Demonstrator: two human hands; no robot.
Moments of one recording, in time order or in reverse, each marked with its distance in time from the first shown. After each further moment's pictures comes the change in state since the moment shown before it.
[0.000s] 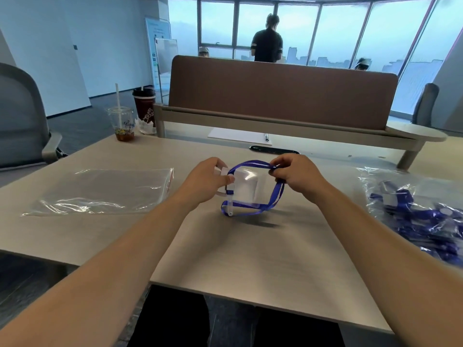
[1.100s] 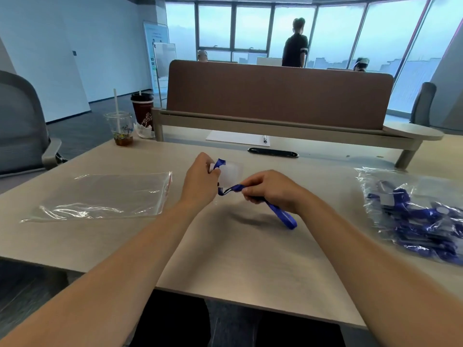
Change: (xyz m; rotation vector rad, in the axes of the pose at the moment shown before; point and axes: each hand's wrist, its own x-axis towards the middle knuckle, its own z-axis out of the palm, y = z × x) left_hand -0.007 0.004 0.006 -0.001 0.264 0.060; right_hand -0.017 -0.011 0.029 0.155 -0.372 -0.056
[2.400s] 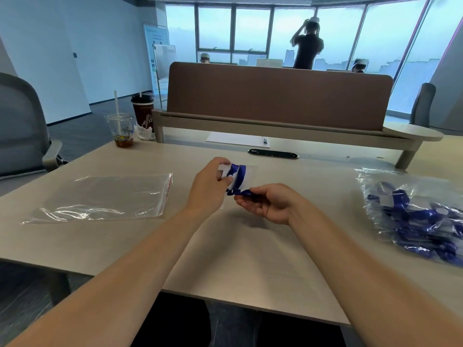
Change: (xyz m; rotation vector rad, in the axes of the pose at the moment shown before) left_hand -0.004 -0.006 0.015 -0.105 -0.103 0.109; right_hand 0.008 0.016 0.016 1.023 0.001 0.419
